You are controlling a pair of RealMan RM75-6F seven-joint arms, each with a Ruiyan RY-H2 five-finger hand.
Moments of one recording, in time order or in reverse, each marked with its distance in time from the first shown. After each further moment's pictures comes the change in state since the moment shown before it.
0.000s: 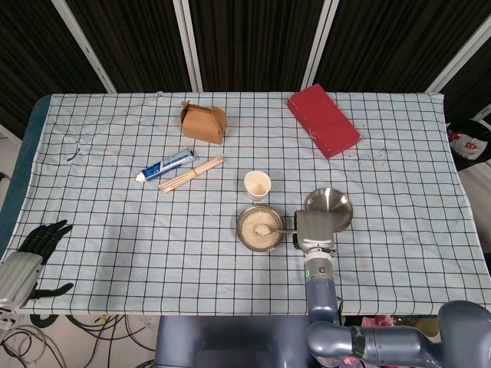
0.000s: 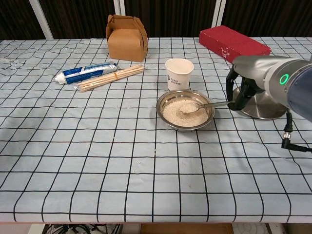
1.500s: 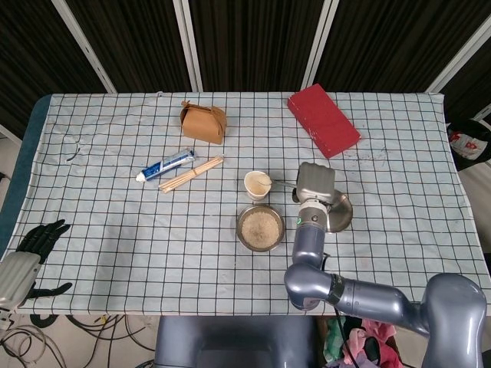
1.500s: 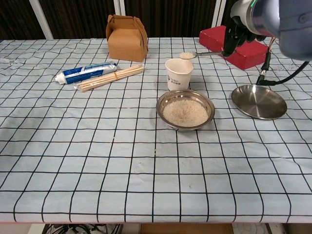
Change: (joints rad) left arm -0.001 0.010 -0.003 -0.012 -0.017 -0.012 -0.012; right arm 0.268 0.025 0.269 0.280 0.286 -0.035 -0.049
